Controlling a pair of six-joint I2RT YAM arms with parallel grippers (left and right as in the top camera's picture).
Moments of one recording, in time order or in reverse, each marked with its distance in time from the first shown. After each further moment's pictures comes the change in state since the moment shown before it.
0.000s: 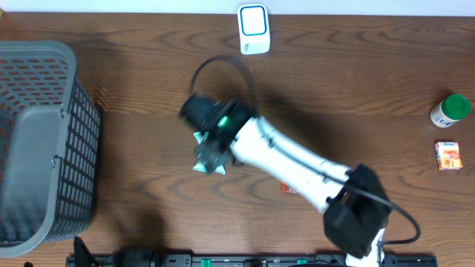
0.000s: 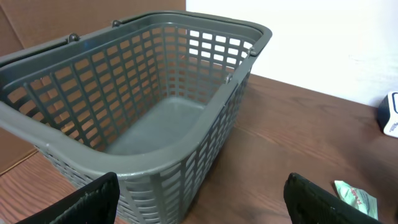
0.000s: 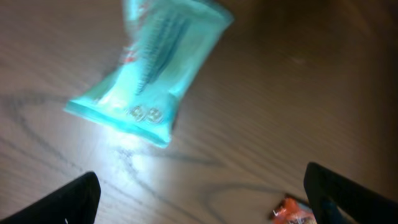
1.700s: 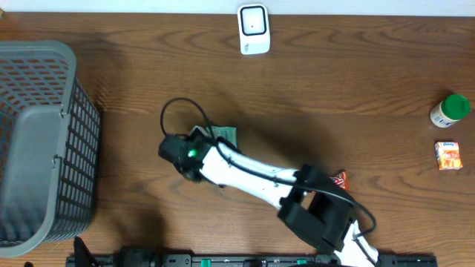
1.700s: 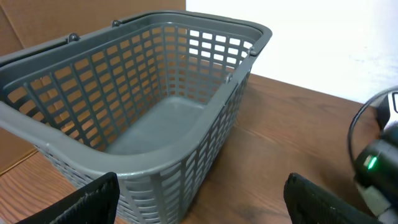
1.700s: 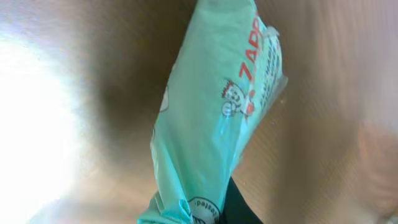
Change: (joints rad) left arm 0.000 0.000 0.000 -0.001 0.000 0.000; right arm 0.095 0.155 0.010 0.030 0.268 -0.172
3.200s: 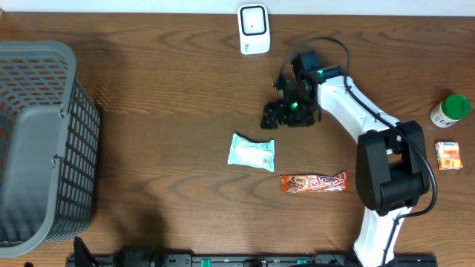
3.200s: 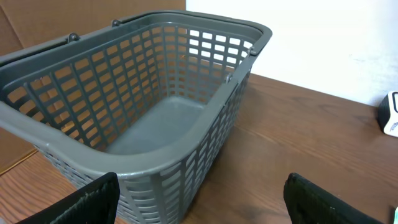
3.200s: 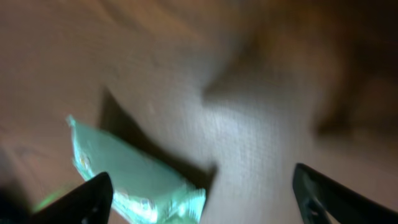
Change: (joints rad) left arm 0.000 0.000 0.000 0.000 0.000 0.000; right arm -0.738 -0.093 -0.217 0.228 -0.850 -0.115
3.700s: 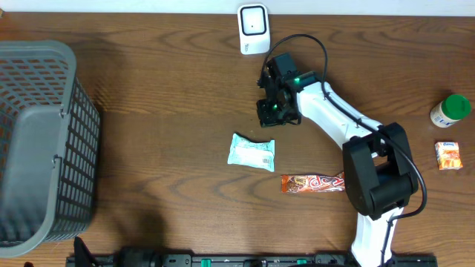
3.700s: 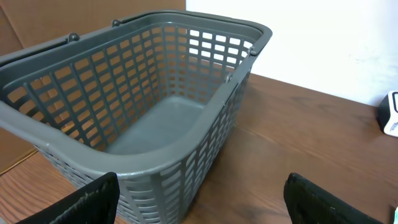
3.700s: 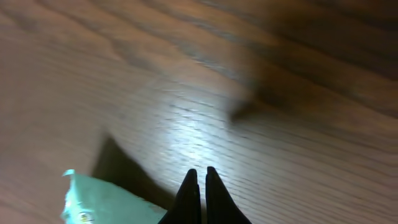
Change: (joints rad) left arm 0.000 0.000 0.000 -0.001 0.000 0.000; right arm 0.117 0.007 0.002 0.103 0.188 0.111
